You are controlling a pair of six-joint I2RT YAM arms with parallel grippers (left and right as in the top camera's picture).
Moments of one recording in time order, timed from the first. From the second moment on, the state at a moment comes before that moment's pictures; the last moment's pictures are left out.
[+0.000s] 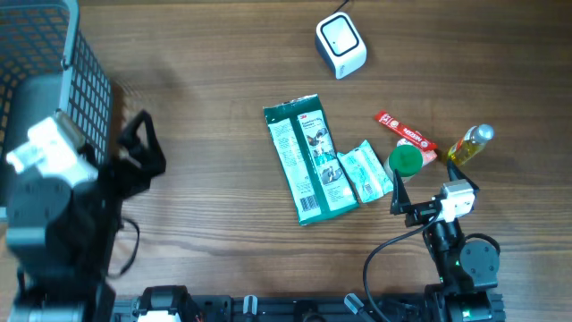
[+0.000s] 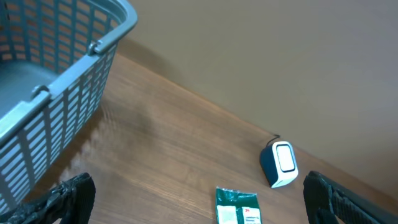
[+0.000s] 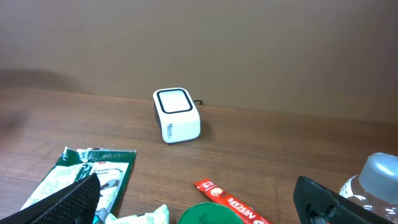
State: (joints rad) left arm 0.01 0.71 1.20 -0.84 -0.06 -0.49; right arm 0.11 0.02 0.01 0.00 -0.08 -0.03
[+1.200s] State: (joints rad) left arm -0.08 0.01 0.18 0.44 -0.05 -0.47; right arm 0.11 0.02 0.01 0.00 -0.08 -0.03
